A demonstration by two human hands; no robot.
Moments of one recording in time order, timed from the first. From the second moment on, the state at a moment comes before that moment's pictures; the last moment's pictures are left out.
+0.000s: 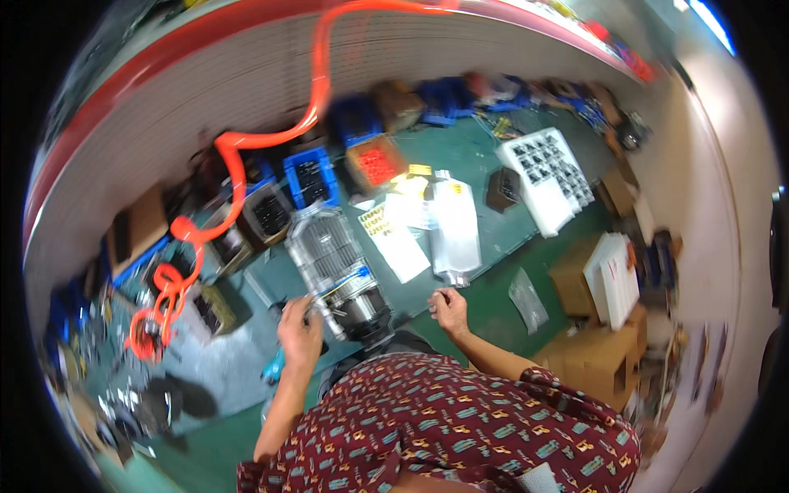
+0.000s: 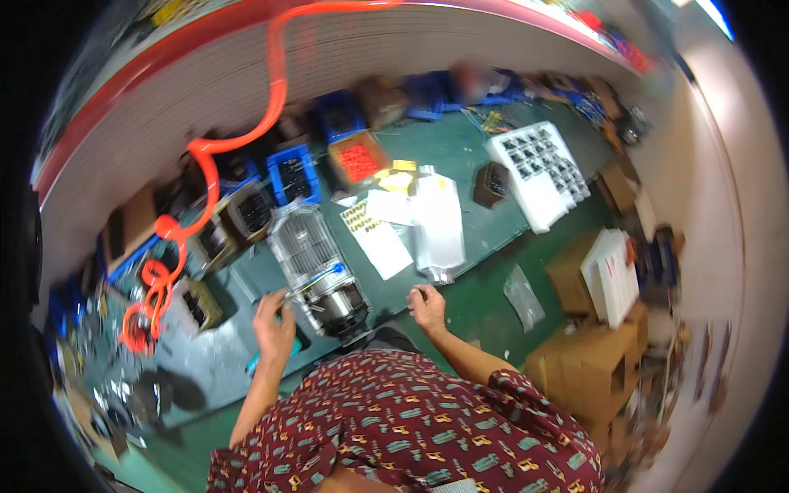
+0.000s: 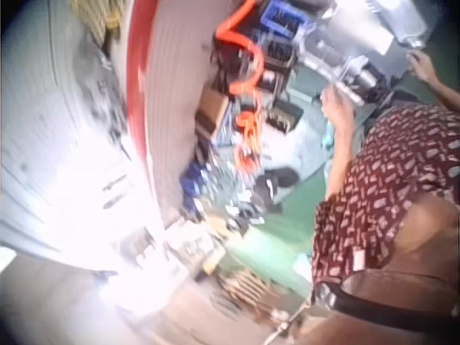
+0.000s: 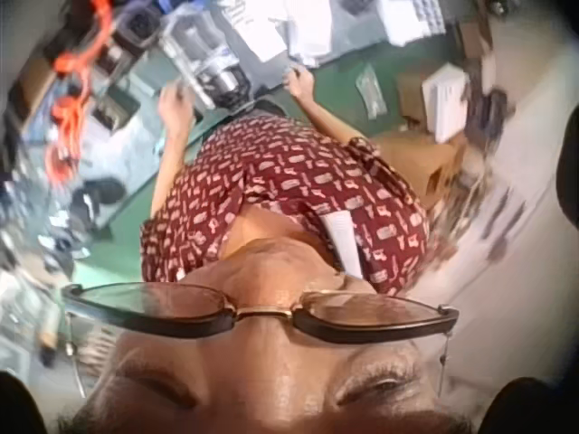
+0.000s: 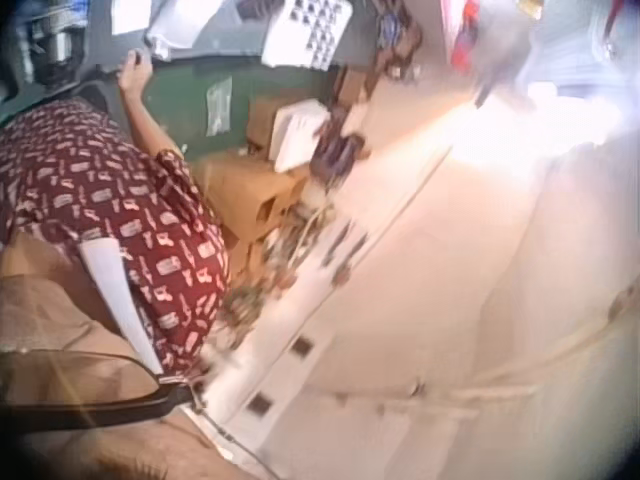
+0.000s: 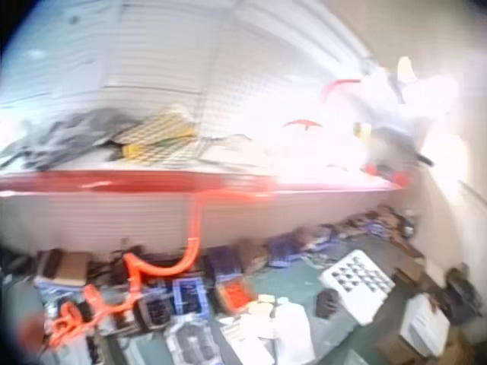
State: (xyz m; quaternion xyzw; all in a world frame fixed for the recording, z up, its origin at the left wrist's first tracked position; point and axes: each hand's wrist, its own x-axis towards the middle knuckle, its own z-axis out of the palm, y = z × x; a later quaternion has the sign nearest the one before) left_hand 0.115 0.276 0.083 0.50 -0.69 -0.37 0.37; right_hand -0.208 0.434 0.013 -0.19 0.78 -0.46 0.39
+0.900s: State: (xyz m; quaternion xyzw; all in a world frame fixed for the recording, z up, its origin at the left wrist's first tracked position) left_hand -0.191 0.350 0.119 0.57 -0.66 -0.43 0.24; right_hand -0.803 0.327 -0.018 -0.41 0.91 -0.06 0.07
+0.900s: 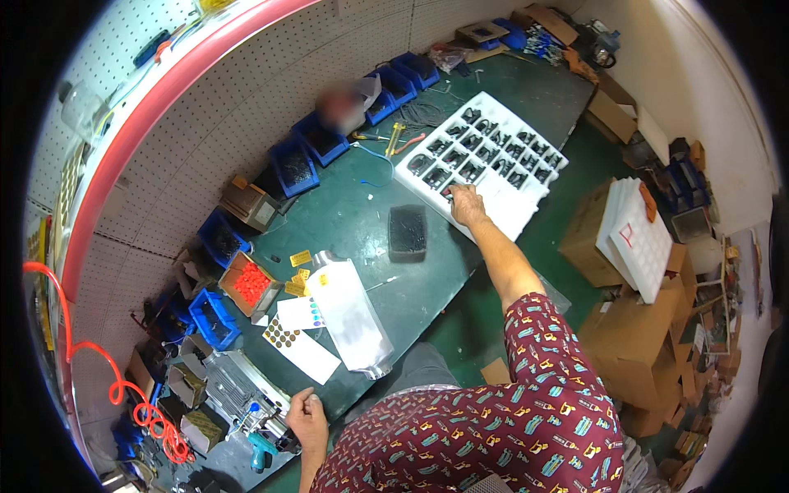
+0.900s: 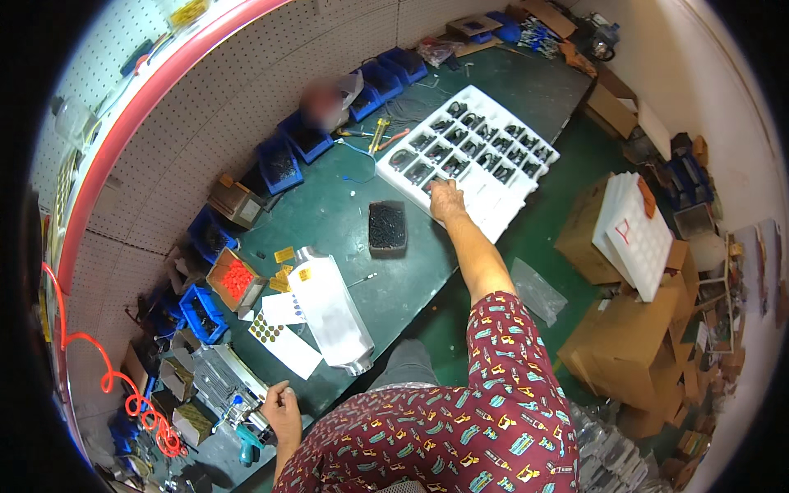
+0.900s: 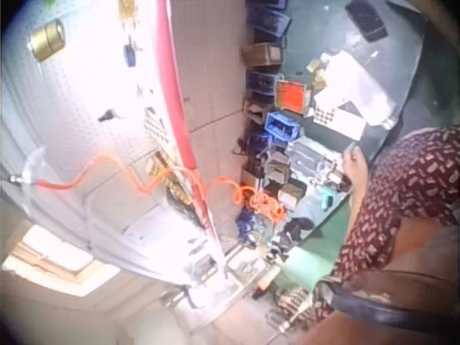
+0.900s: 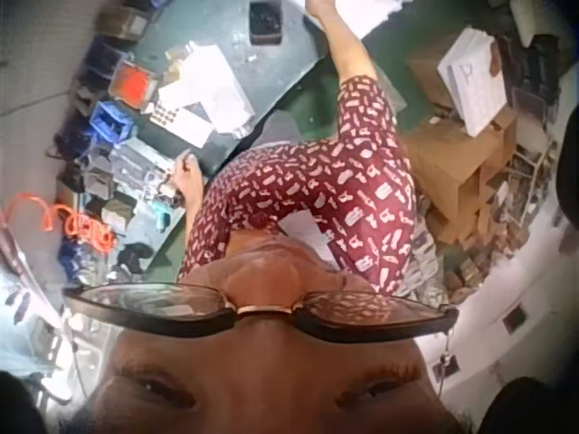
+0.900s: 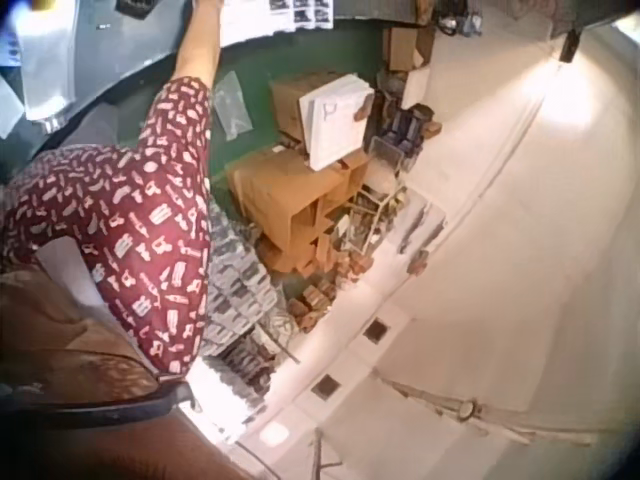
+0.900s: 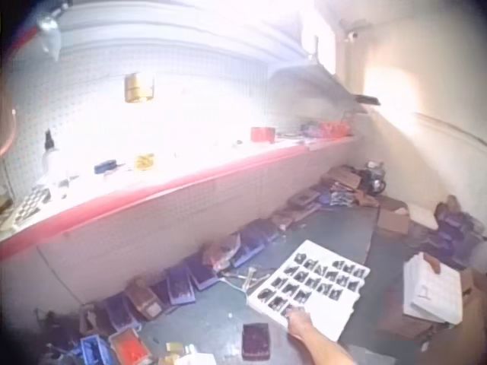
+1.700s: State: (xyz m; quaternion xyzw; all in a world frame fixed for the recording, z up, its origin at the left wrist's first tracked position) left_hand -0.257 0.336 0.159 0.45 -0.72 -0.45 0.29; right_hand -0.633 0.332 0.132 -0.31 0.49 -0.73 0.36
